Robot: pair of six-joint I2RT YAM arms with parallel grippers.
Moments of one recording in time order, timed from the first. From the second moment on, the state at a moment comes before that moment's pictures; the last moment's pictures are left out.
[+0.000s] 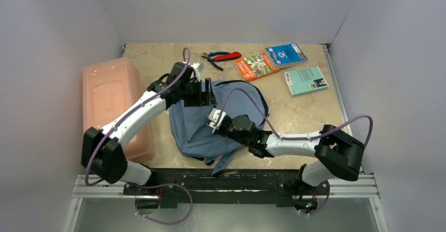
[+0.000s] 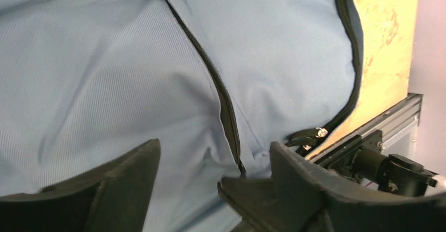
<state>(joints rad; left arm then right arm) -0.49 1.50 1.22 -0.60 0.27 -0.50 1.09 1.48 0.64 0.63 0.16 -0.39</state>
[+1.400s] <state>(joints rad) -0.98 1.04 0.49 0.00 -0.28 -0.69 1.07 1.46 0.94 0.05 0.37 0.86</state>
